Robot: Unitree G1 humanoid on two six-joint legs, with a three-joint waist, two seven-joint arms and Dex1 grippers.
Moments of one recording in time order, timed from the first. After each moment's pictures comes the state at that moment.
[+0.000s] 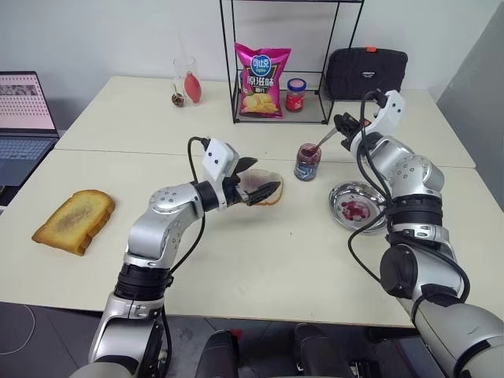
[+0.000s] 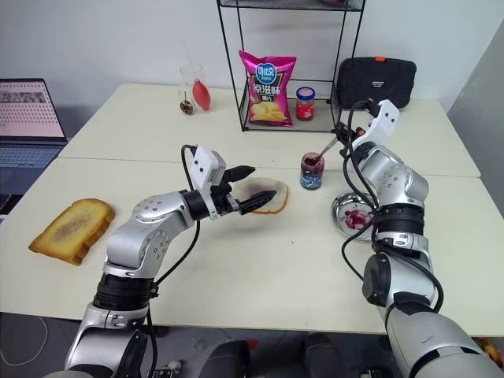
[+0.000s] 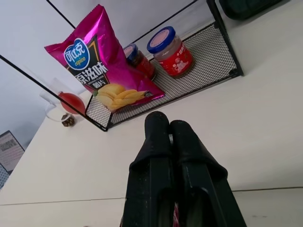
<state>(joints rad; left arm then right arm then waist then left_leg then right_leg) -0.56 0.39 -0.05 -0.07 -0.35 0.52 -0.76 -1.04 -0.22 -0.43 0.56 0.54 0.68 0.10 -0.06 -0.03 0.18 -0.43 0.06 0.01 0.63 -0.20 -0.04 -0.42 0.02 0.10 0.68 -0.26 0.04</state>
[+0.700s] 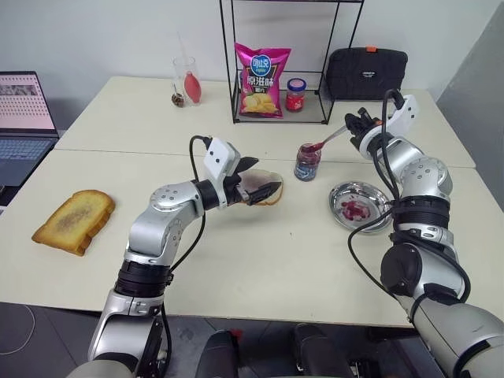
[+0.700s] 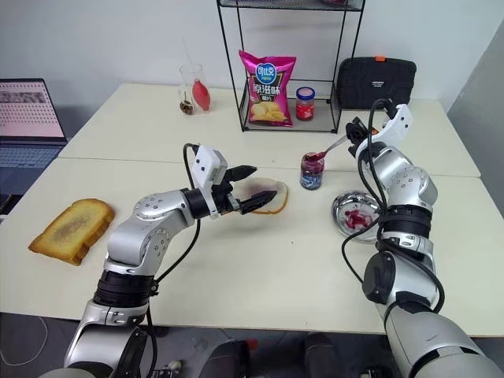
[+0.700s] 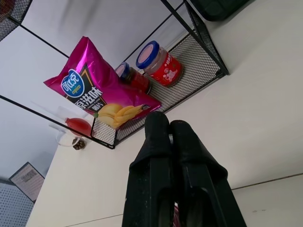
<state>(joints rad) -0.58 0.40 -0.05 -0.04 -0.35 0.51 -0.78 -1.04 -0.22 -0.53 0.55 0.65 0.72 0.01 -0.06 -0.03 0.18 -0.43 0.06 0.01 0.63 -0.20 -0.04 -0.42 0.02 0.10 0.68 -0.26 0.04</state>
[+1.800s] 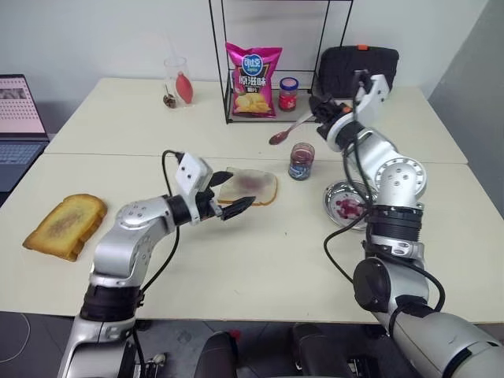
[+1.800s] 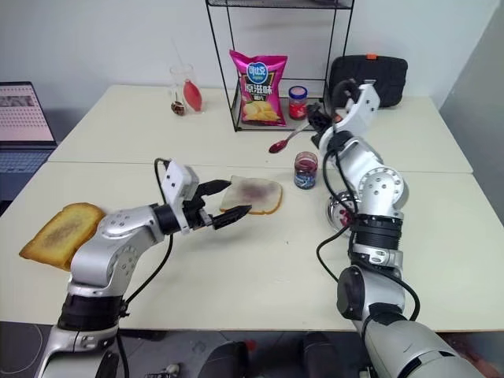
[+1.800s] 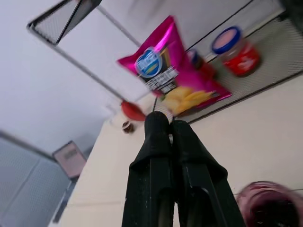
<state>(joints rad) -0.32 0.54 0.09 -0.23 -0.40 0.55 -0.79 -0.99 0.00 -0.33 0.20 0.72 0.78 -0.09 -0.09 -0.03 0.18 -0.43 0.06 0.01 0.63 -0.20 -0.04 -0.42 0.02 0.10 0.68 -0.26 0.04</state>
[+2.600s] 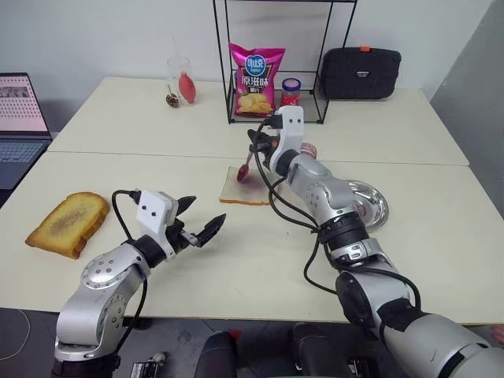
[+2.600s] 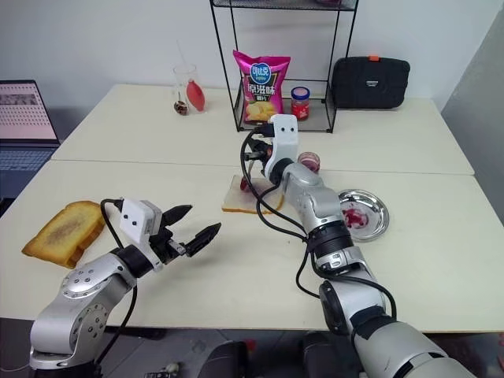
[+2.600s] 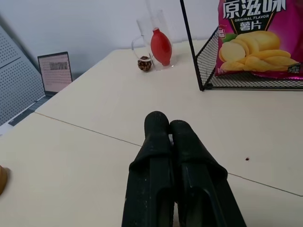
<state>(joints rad) -0.03 0.50 0.21 -0.47 -0.43 0.56 -0.58 -0.99 0.07 -0.02 0.55 0.31 0.40 0.20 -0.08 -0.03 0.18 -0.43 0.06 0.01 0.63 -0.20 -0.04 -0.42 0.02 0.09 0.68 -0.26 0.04</state>
